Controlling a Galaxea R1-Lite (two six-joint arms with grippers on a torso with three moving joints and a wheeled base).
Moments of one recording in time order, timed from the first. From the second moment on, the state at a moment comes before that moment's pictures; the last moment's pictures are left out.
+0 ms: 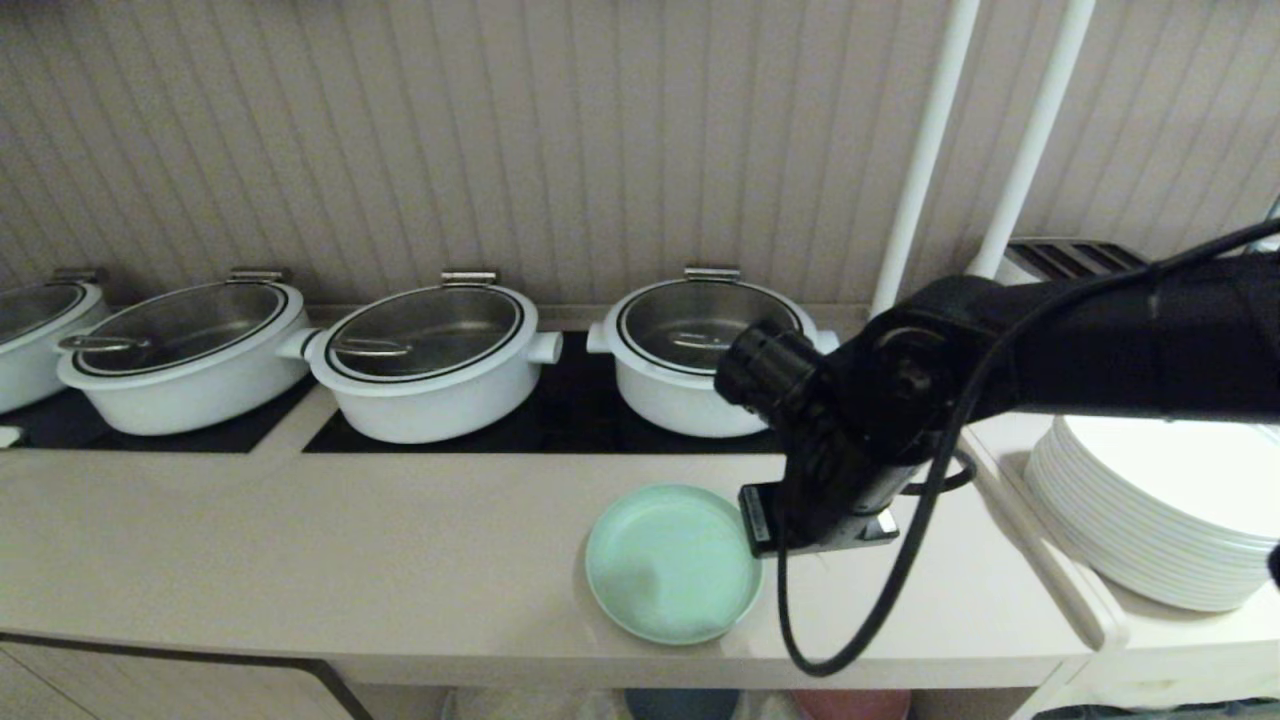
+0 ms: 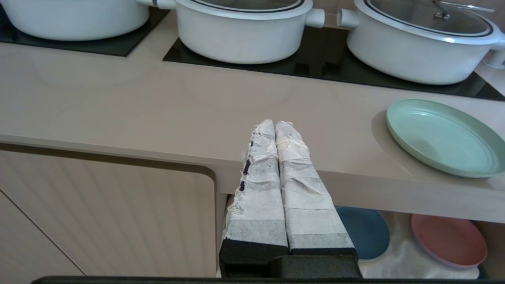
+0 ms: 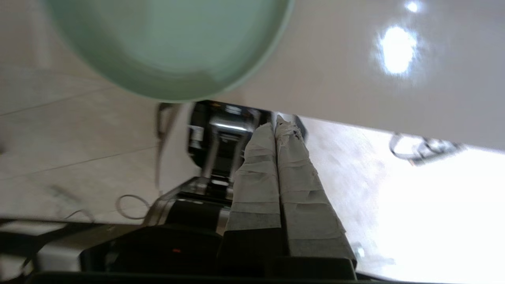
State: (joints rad) left arm 0.00 0.00 0.00 0.00 0.03 -0.11; right arm 0.74 2.08 -1.66 0.83 -0.16 0.55
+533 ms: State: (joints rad) left arm 0.00 0.00 0.00 0.00 0.03 -0.11; right arm 0.76 2.24 -1.78 0.88 -0.18 0.66
